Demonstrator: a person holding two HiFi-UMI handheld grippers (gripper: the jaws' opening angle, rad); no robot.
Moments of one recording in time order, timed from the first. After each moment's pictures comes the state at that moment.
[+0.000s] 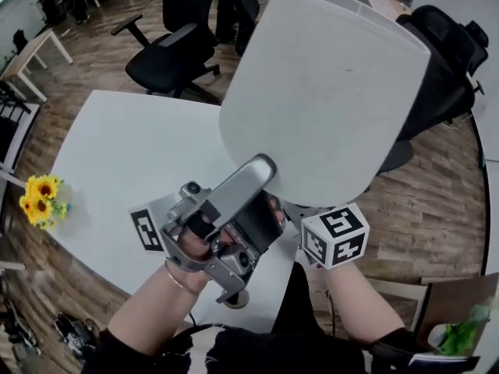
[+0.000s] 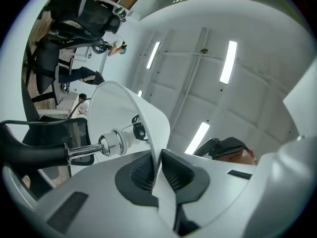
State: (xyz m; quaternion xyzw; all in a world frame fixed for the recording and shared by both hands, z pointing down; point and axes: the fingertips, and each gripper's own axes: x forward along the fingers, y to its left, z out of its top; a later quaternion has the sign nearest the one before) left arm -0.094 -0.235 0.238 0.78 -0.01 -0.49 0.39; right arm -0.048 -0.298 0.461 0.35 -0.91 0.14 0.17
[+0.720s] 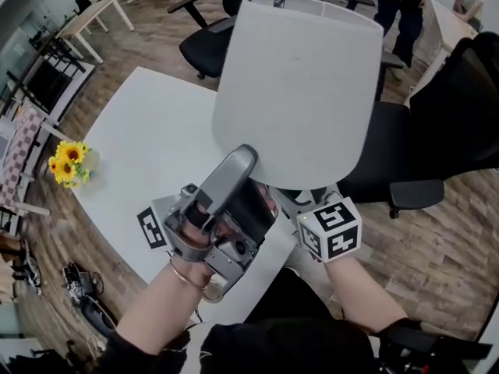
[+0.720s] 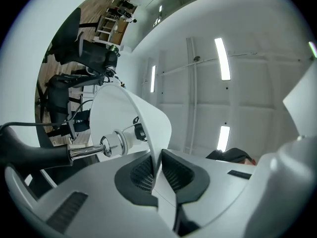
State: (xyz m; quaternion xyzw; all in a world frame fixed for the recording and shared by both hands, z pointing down) left arm -0.086 -0.292 0.260 0.74 -0.20 -0.54 0.36; right arm -0.062 -0.337 0.489 0.19 -0.95 0.15 0.19
